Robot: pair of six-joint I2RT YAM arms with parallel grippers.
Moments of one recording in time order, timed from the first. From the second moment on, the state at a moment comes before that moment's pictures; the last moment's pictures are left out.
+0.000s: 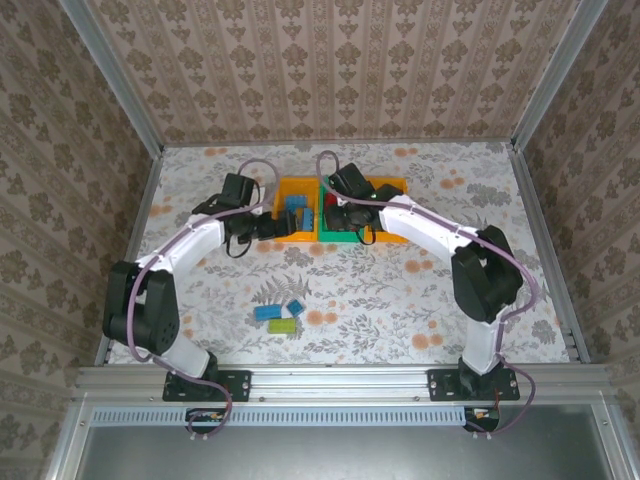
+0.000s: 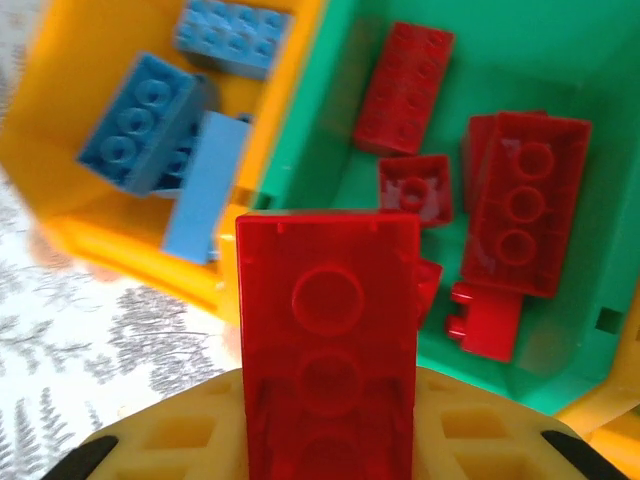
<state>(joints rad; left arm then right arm) -0.35 1.55 1.07 -0.54 0.29 -0.37 0.60 1.90 1.53 -0.61 0.05 0.39</state>
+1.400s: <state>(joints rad) -0.32 1.37 0.82 -0.65 0.18 -0.37 0.92 1.72 1.21 -0.44 -0.02 0.04</state>
